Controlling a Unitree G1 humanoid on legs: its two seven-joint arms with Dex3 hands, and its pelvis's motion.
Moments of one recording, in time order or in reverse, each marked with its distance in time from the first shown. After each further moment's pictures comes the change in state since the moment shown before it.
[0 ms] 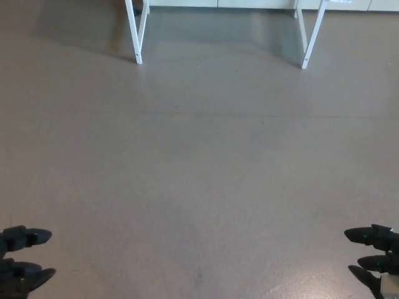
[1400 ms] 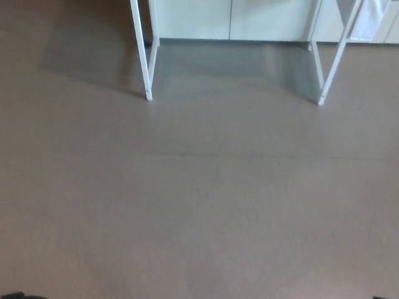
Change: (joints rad) left_arm 0.228 0.005 -0.020 -0.019 0.002 -0.081 -0.035; right_arm 0.231 0.002 0.031 0.027 -0.013 -0.091 0.020
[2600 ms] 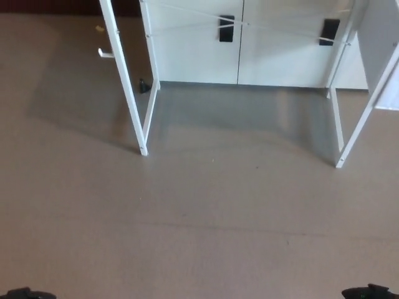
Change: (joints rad) left_arm -0.006 -0.003 -0.008 -0.026 0.029 -0.008 0.020; right_arm -0.040 0.001 0.001 0.032 -0.019 -0.059 -0.016
